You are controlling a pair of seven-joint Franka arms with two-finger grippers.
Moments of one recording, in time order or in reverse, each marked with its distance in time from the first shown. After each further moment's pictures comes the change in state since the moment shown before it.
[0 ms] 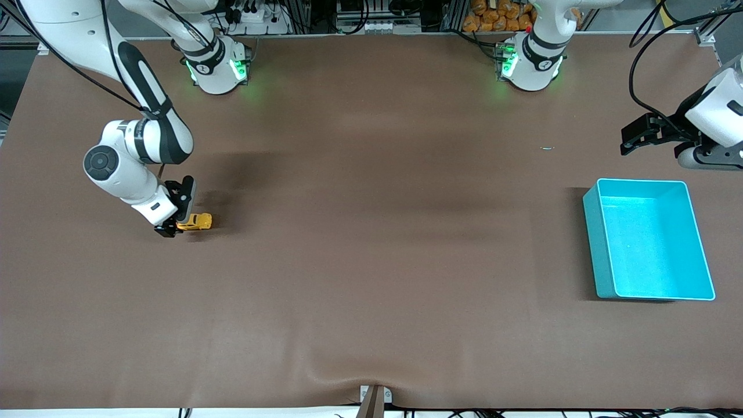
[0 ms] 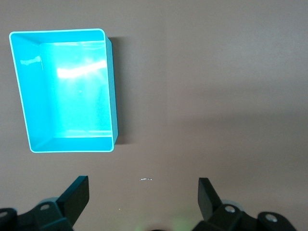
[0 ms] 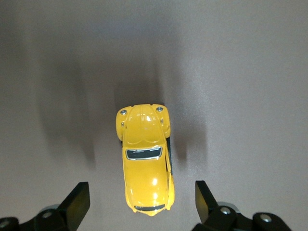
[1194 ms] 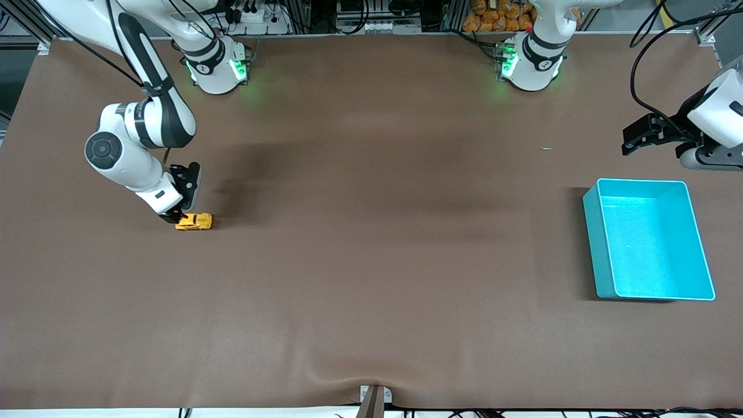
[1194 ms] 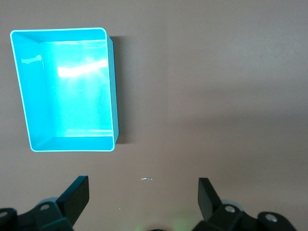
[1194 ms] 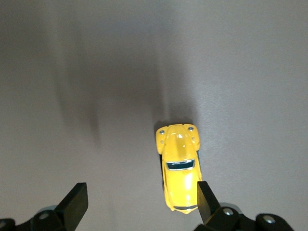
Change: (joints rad) left arm 0.001 0.000 0.004 -0.001 0.000 0.000 0.000; right arm 0.054 -0.127 0.006 -0.038 0.000 -0.150 0.112
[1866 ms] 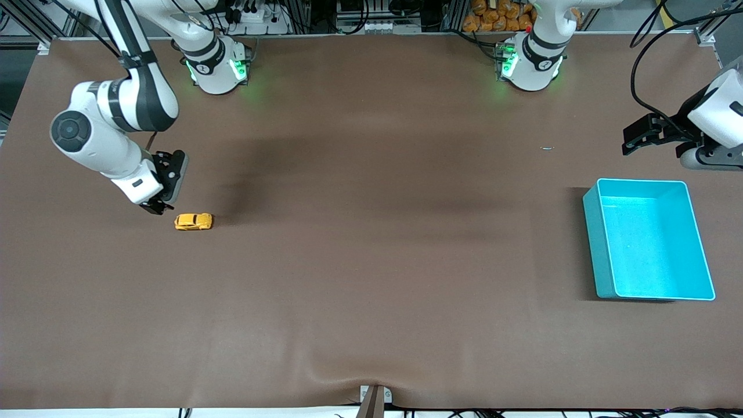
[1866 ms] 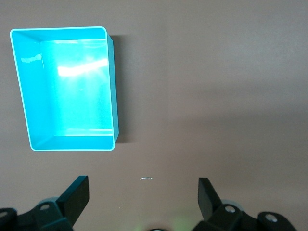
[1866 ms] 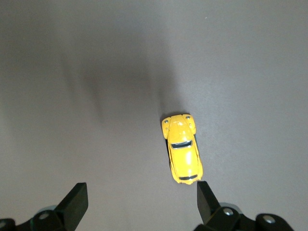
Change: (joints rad) left arm 0.000 0.000 0.001 -0.001 0.000 -0.002 0.000; right arm -0.003 -0.140 0.003 0.009 0.019 -0.176 0.037
